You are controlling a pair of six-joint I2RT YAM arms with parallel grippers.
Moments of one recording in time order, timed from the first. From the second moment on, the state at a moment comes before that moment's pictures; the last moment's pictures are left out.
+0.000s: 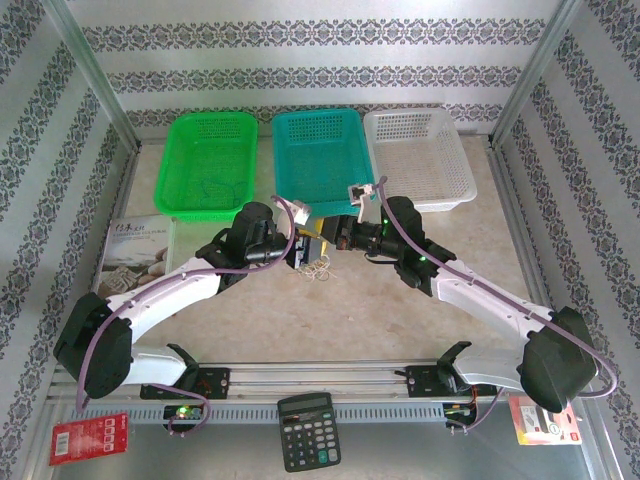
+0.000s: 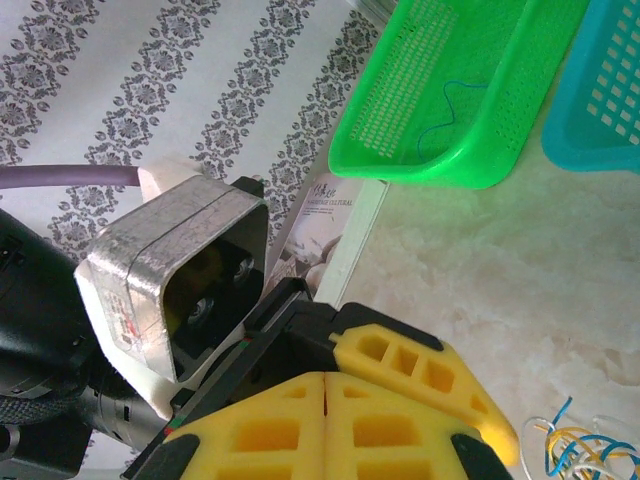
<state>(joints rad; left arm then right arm) -0.62 1.32 0.82 0.04 0.45 -0.35 0.63 1.21 0.80 0.17 -0.48 0.84</state>
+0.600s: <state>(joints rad) -0.62 1.32 0.81 0.10 0.43 -0.39 0.52 1.01 0.58 0.18 -0.34 0.83</state>
